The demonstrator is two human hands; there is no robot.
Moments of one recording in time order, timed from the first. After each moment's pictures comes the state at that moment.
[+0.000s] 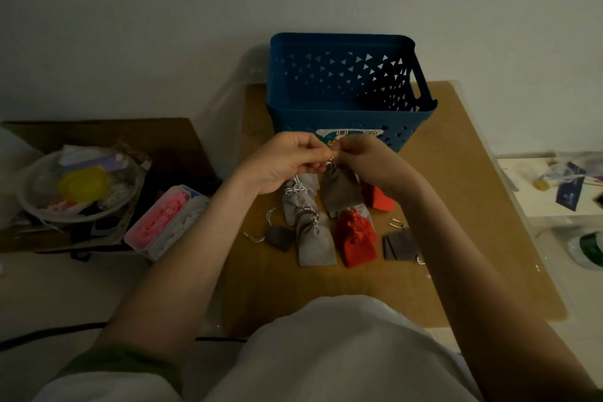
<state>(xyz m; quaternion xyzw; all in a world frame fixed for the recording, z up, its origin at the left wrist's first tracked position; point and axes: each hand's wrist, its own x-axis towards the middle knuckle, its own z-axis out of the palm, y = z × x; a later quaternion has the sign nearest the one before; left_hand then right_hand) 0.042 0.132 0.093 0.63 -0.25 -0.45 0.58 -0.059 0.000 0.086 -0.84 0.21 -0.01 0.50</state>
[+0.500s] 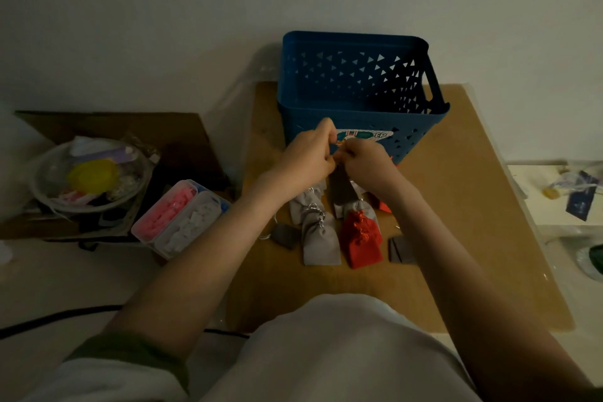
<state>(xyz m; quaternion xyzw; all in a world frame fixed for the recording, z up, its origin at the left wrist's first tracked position) 0.033 0.119 0.086 0.84 -0.44 -0.13 0.29 -0.044 0.011 0.076 -0.89 0.27 -0.01 0.38</state>
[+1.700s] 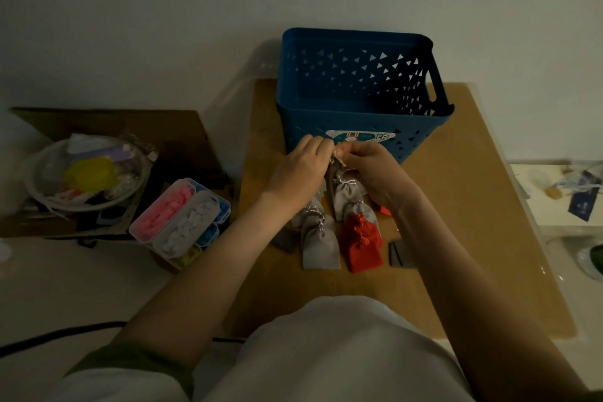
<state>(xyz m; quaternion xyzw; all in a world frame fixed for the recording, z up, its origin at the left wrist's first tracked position) 0.040 0.121 0.041 0.78 -0.56 0.17 0.22 -0.041 -0.006 0.046 -0.66 0.25 -0.05 0.71</state>
